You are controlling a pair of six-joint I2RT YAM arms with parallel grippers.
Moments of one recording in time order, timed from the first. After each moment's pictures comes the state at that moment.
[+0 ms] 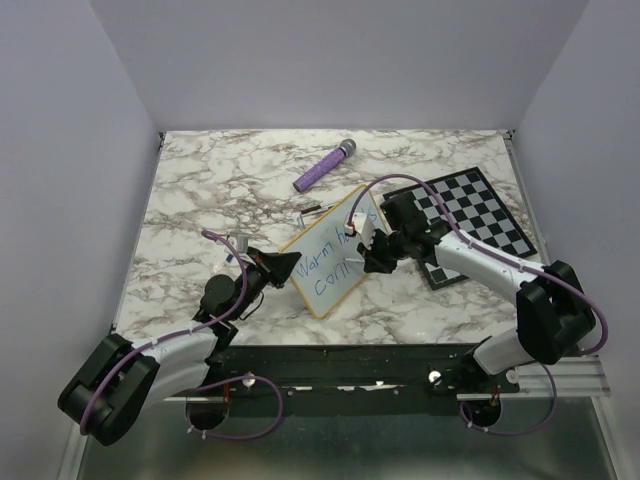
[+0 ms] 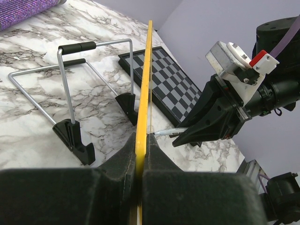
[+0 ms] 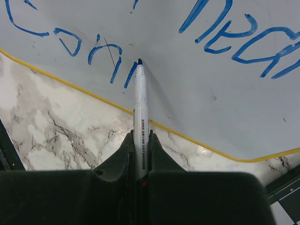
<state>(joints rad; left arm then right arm) -0.57 1.02 0.06 1.07 0.09 -0.71 0.61 1.48 0.96 -0.44 -0.41 -0.53</state>
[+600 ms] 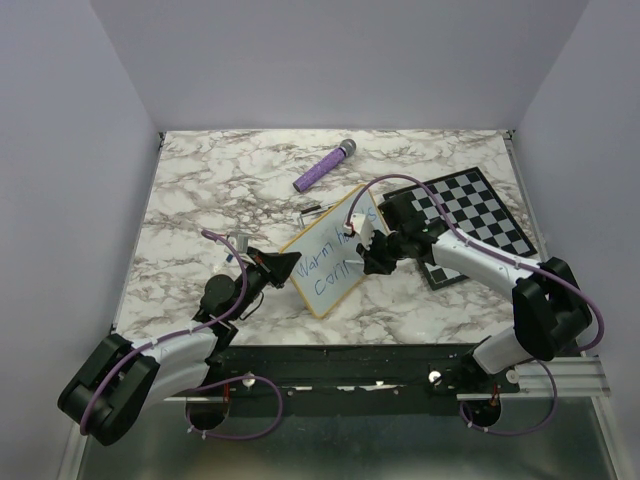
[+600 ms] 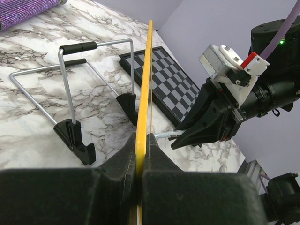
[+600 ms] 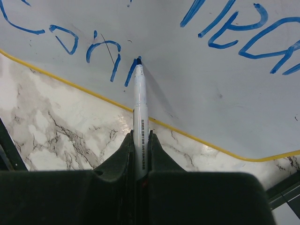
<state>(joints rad) -0.57 1.02 0.06 1.07 0.09 -0.71 0.61 1.51 0.97 -0.45 -0.40 -0.52</state>
